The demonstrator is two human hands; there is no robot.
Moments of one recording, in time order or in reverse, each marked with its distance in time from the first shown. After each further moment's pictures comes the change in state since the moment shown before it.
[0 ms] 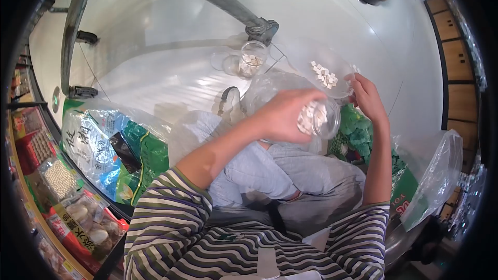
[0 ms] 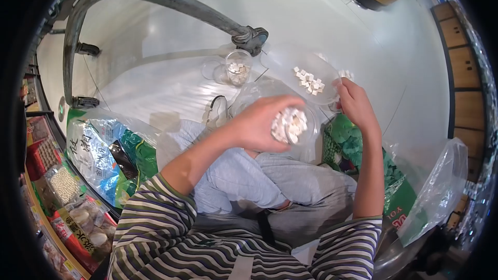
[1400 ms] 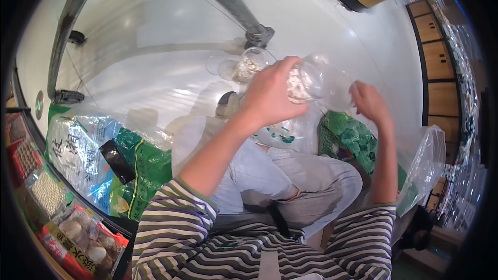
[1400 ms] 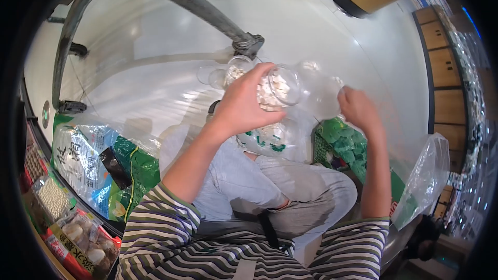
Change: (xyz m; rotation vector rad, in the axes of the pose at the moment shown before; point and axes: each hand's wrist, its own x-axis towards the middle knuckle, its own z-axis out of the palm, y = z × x) left_hand -0.005 0.013 -0.049 0.080 0.324 -0.108; right_hand -0.016 -0.064 -0.016 -0.574 -0.059 0.160
